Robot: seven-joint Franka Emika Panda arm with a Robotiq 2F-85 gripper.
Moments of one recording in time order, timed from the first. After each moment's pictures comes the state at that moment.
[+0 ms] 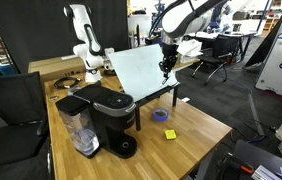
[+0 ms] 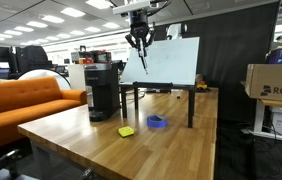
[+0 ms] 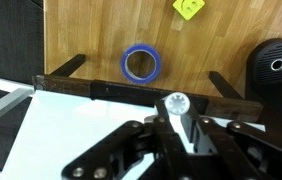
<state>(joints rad) 0.07 0.01 -0.31 -2.10 -0.06 2.25 -0.23</state>
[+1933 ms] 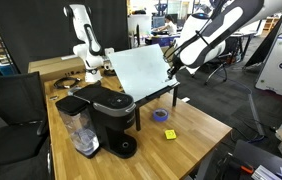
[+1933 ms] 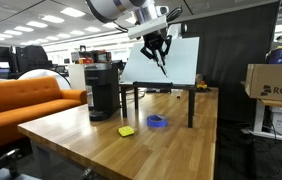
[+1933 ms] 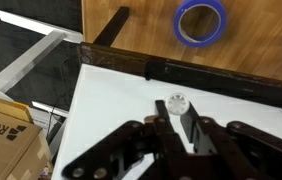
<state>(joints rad) -0.15 0.04 -0.22 -2.35 -0.19 2.89 -0.25</state>
